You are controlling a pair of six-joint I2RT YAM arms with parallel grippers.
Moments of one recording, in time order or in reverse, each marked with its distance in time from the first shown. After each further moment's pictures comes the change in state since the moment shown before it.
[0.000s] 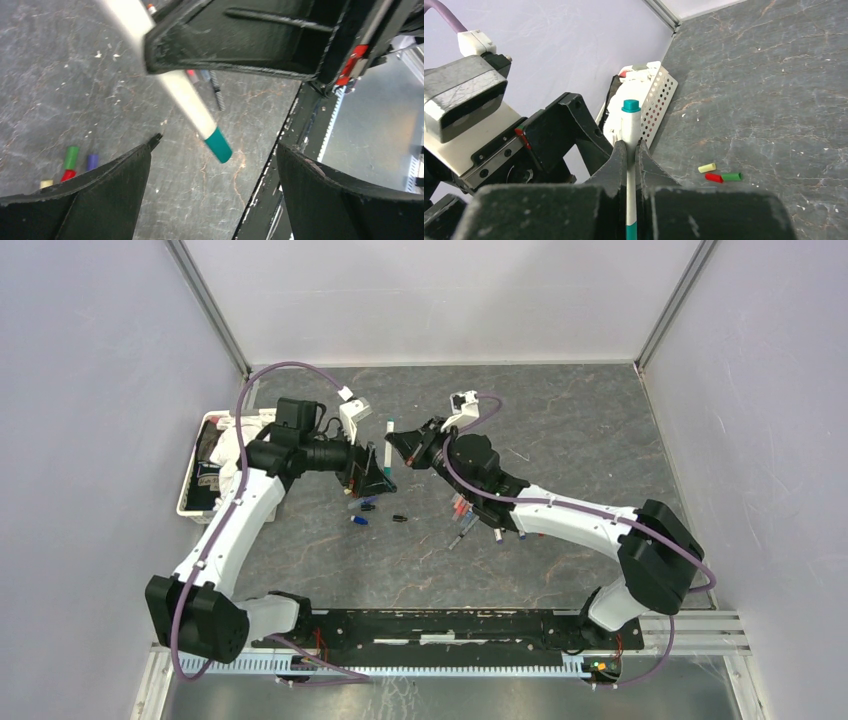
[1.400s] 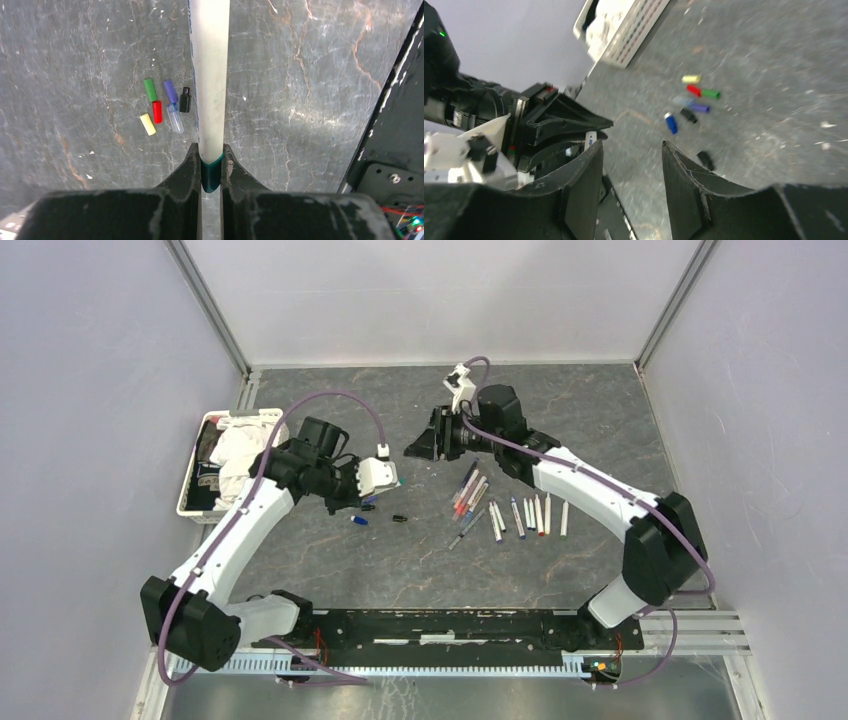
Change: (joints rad) left arm -0.136 -0.028 -0.033 -0.275 -0.438 0.721; right arm -0.269 -0.003 0.173 -0.495 -0.692 -0.193
